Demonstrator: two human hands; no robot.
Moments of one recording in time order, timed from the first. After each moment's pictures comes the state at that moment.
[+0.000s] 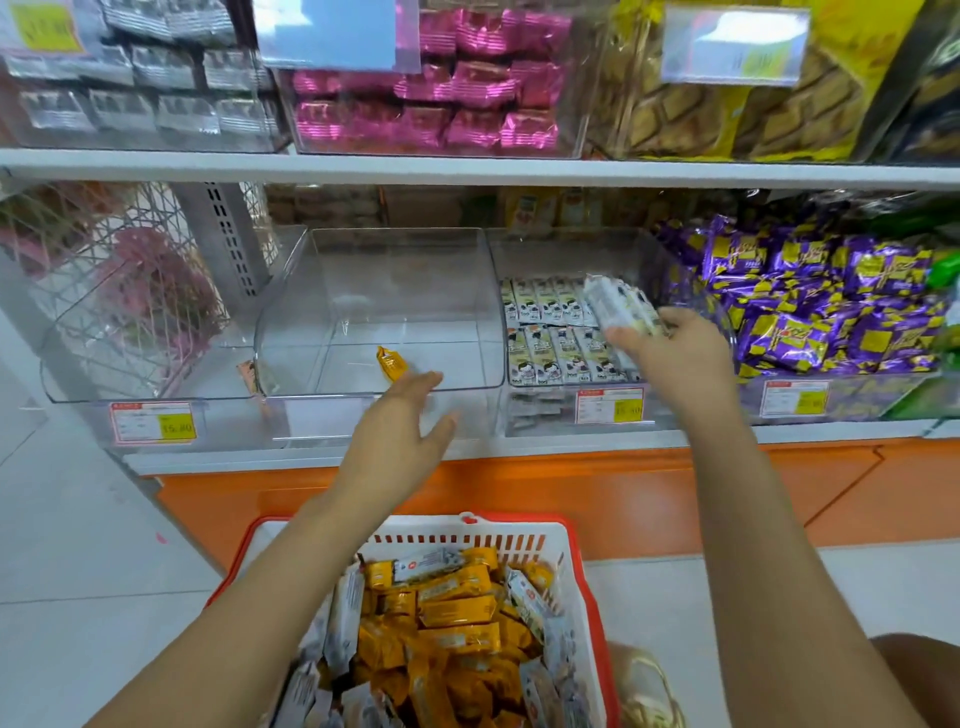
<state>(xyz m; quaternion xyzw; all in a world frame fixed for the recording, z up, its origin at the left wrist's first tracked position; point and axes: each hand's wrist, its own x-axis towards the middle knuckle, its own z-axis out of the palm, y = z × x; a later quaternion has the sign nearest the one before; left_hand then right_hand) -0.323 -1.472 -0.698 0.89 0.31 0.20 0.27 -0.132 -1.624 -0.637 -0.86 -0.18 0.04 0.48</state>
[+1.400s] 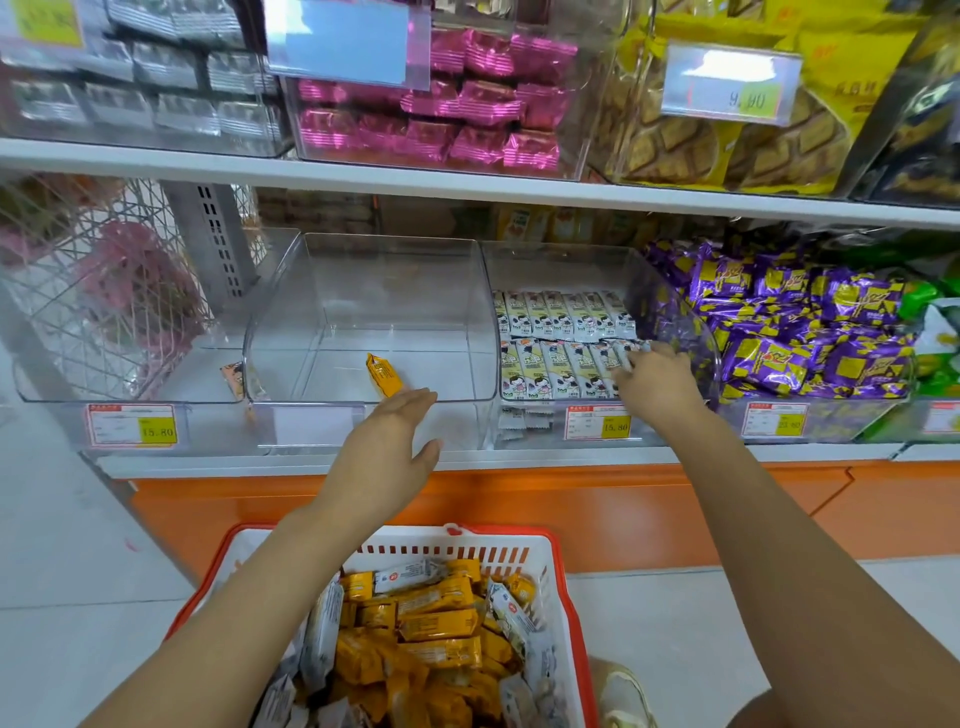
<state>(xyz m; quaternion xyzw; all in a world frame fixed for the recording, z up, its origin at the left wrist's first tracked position) -0.324 -1.464 -0.706 0.92 0.28 0.17 0.21 -0.057 -1.602 -0.690 -0.96 -0.28 0.00 0.08</state>
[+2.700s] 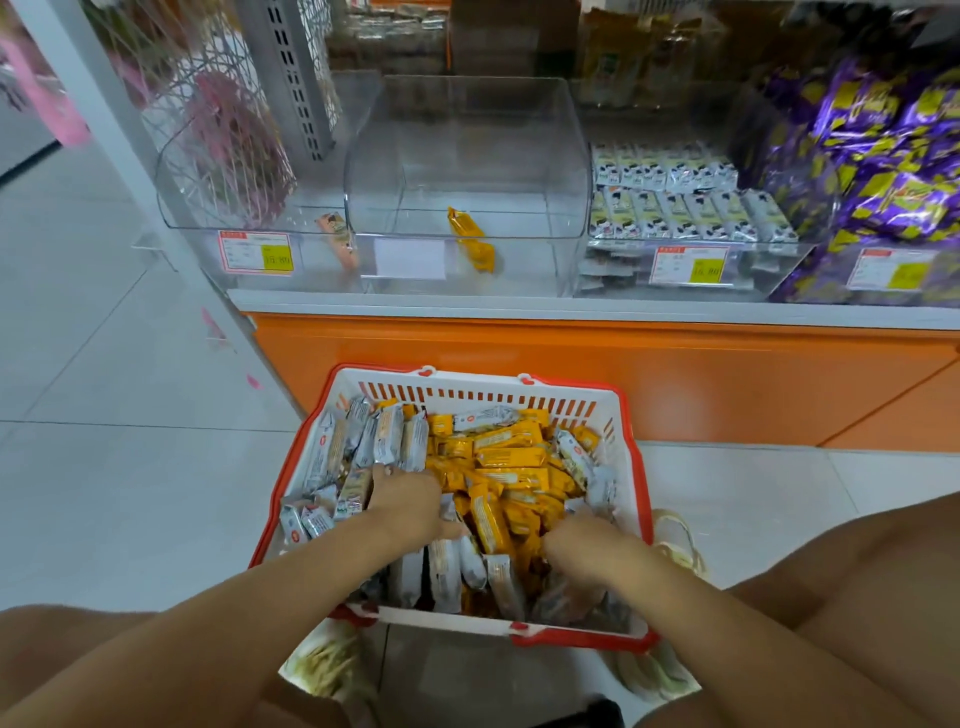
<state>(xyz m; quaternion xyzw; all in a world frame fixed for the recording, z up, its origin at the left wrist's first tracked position) -0.448 -1.521 -0.854 0.89 0.35 -0.29 0.08 -0.310 -1.676 -0.850 -0.67 -0.61 0.30 -0.29</state>
